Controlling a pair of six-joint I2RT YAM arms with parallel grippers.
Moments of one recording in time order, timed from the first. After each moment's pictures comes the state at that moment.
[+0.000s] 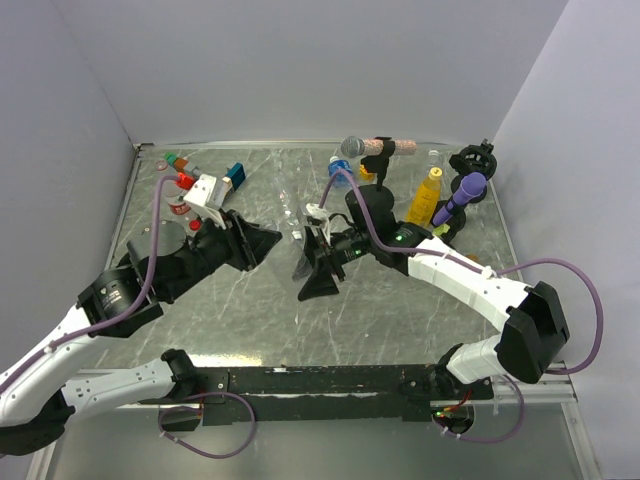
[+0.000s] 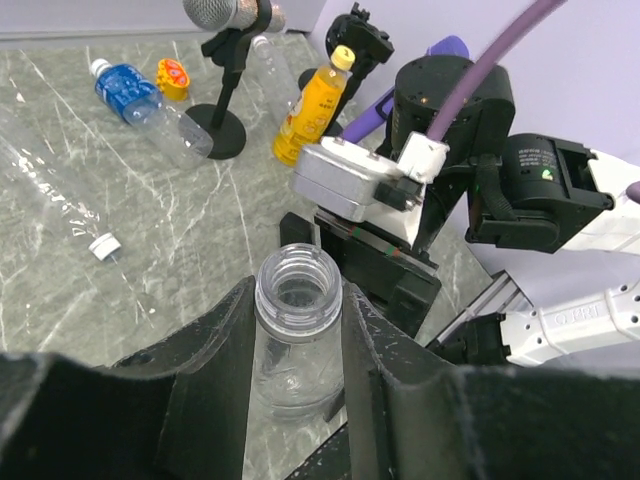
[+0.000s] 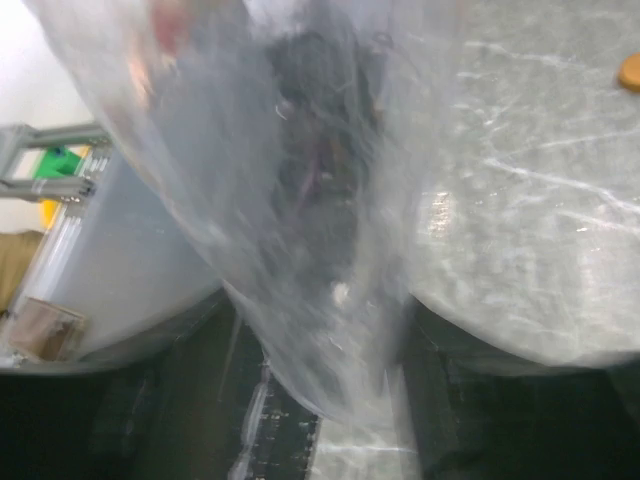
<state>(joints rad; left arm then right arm) -0.94 0.83 1.22 -0.52 -0.20 -0.49 0.73 1.39 1.11 -0.23 -1.12 -0.07</state>
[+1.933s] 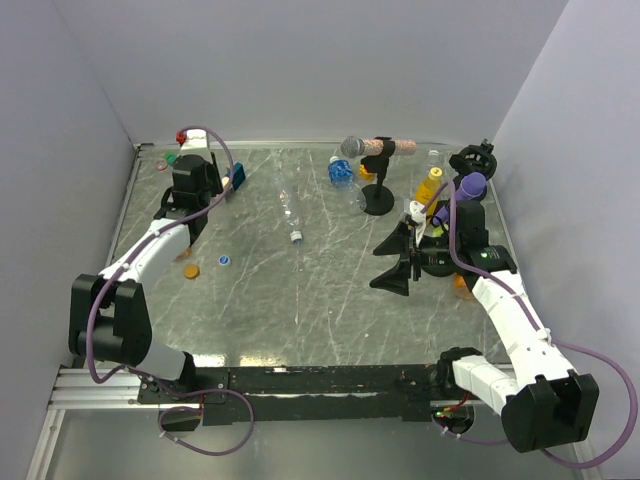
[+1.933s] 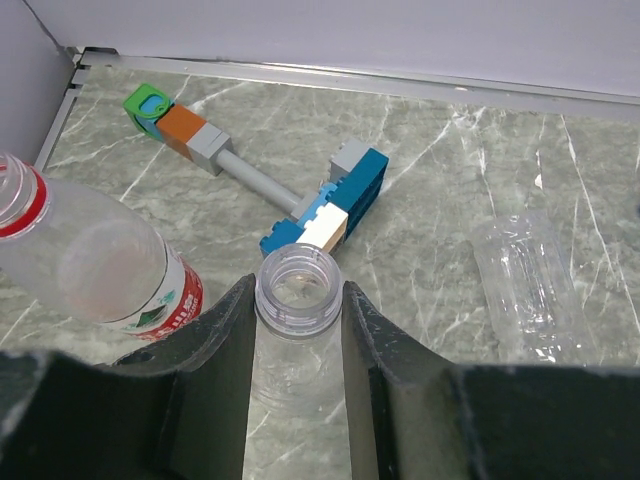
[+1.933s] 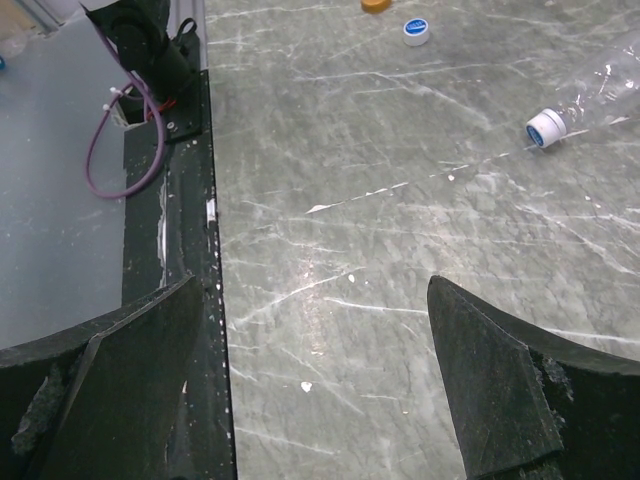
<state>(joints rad) -0.18 1.47 1.05 0.13 -0.28 -0.12 0.14 1.00 0.86 -0.59 -1.20 -0.47</state>
